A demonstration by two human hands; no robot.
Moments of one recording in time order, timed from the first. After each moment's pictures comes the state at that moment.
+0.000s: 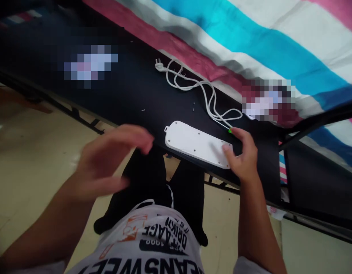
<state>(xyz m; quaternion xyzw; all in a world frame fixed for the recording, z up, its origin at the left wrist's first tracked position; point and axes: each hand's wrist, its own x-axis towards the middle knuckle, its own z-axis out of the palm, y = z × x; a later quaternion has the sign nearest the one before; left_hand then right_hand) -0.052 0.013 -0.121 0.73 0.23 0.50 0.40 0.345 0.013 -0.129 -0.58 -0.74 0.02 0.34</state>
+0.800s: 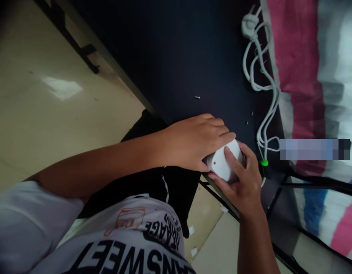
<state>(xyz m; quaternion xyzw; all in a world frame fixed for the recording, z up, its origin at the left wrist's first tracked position) -0.005 0.096 -0.166 0.85 0.30 0.33 0.27 0.247 0.044 -0.110 -0.45 -0.89 0.07 0.04</state>
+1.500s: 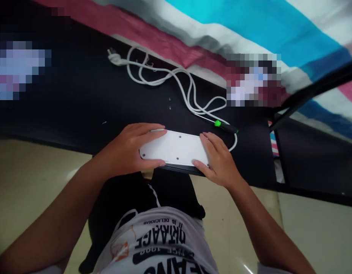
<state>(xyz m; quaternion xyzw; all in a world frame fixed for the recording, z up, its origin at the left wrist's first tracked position) 0.014 0.103 -0.154 0.89 0.29 0.25 0.25 0.327 -0.011 -0.139 -0.58 -0.80 0.06 0.13</state>
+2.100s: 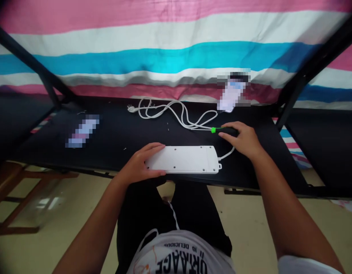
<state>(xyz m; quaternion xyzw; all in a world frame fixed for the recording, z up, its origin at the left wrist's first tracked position) 0.016 0.103 -0.151 0.88 0.29 0.22 0.30 0.434 0.050 -0.151 -0.67 -0.62 0.07 0.39</state>
